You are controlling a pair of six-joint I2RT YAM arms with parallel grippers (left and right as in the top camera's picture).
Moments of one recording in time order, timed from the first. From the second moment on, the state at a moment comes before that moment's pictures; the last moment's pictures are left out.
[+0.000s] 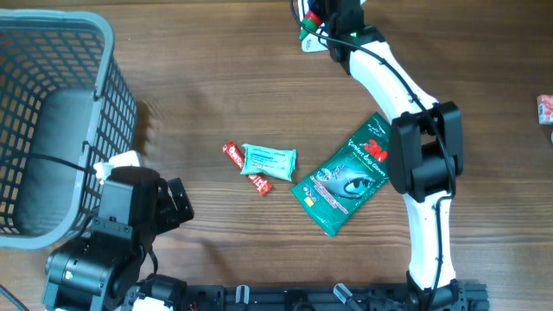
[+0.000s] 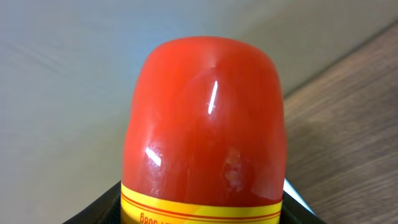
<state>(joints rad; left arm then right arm) -0.27 0.77 1.05 -1.31 -0.28 -0.54 0.31 2.37 1.98 -0.09 0.25 0.83</state>
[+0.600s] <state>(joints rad) -0.27 0.77 1.05 -1.31 -0.28 -0.54 0.22 2.39 2.26 -0.67 0.29 0.80</state>
